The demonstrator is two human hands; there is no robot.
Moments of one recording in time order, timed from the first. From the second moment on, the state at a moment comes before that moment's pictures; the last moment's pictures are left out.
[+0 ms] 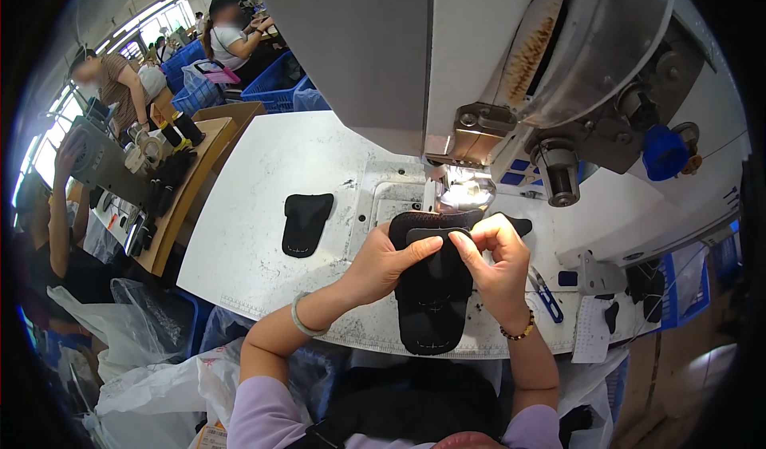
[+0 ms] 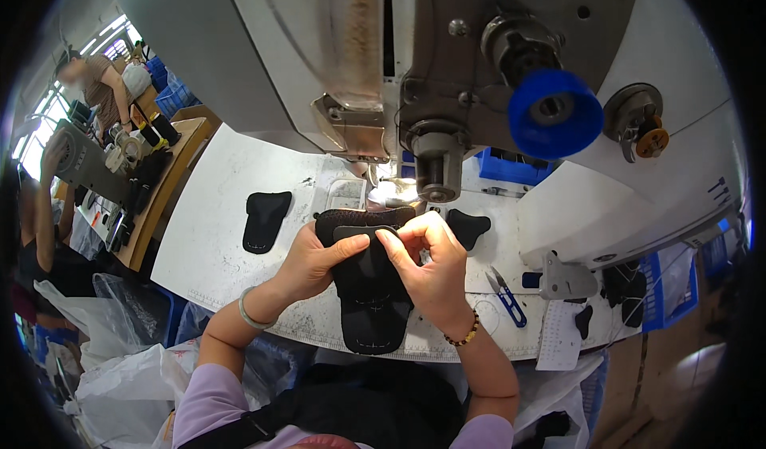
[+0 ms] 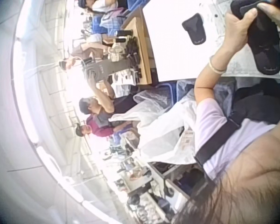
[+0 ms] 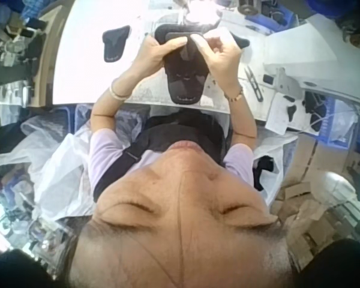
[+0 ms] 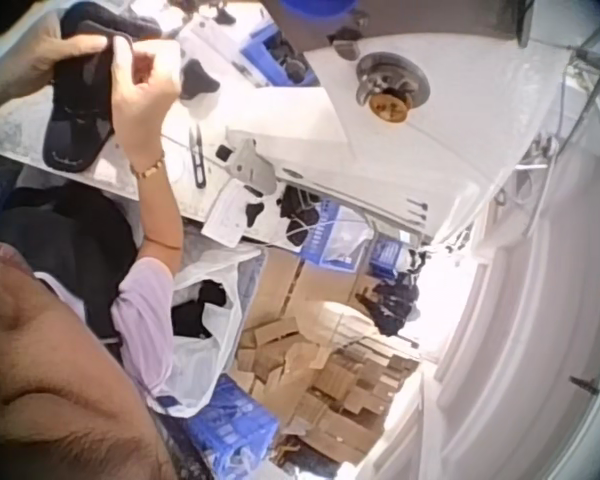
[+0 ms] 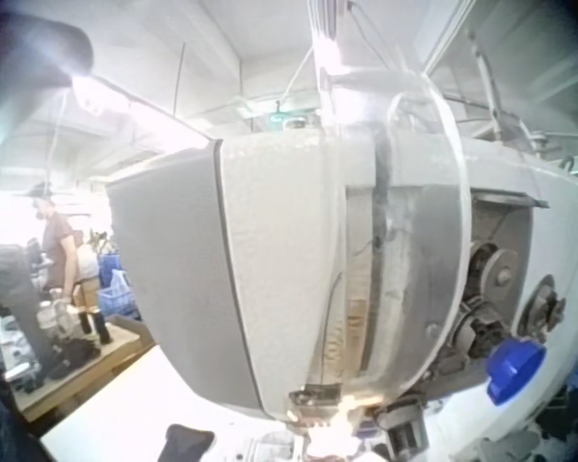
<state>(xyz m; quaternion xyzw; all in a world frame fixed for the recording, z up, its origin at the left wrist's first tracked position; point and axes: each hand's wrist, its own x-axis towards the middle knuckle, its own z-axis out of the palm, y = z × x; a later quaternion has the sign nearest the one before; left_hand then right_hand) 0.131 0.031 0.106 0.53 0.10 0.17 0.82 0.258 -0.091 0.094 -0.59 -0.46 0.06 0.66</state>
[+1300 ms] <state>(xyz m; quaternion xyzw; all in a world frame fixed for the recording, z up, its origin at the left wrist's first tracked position) 0.124 0.017 0.125 0.47 0.17 0.28 0.82 0.271 -0.105 0.094 -0.48 -0.70 -0.43 0.31</state>
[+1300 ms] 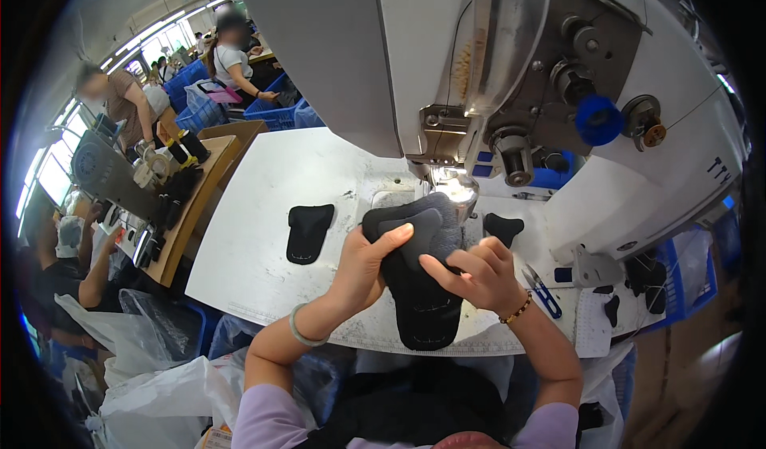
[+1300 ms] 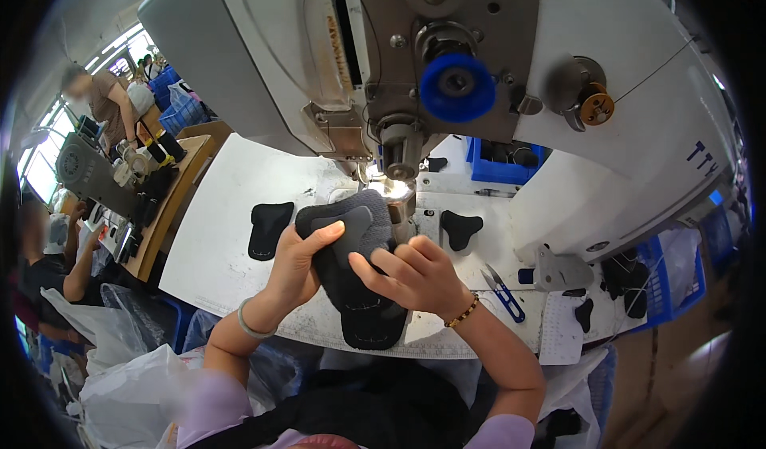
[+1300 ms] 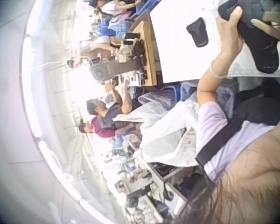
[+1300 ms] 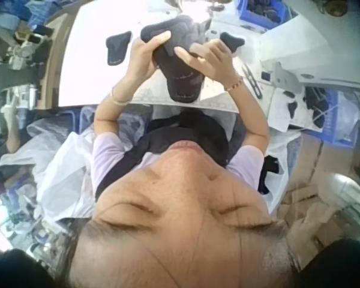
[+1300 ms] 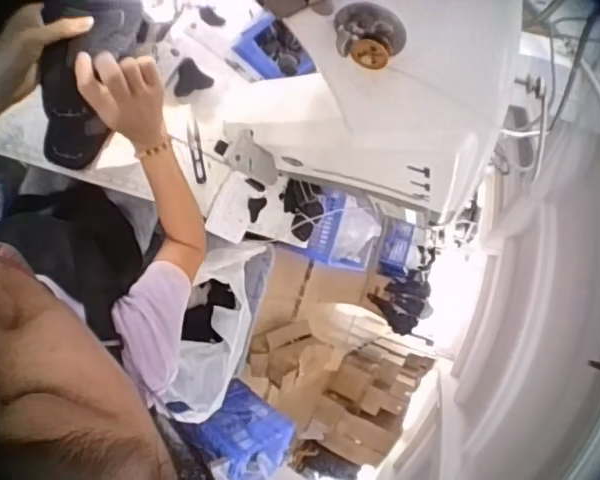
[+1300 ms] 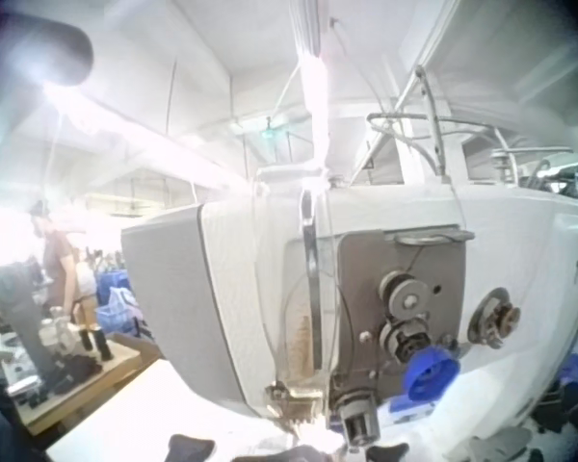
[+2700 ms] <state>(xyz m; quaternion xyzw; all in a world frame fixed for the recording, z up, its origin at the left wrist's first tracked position) 0.159 0.062 0.146 0.63 0.13 0.23 0.73 0.301 -0.082 0.107 -0.59 -0.66 -0.28 0.39</state>
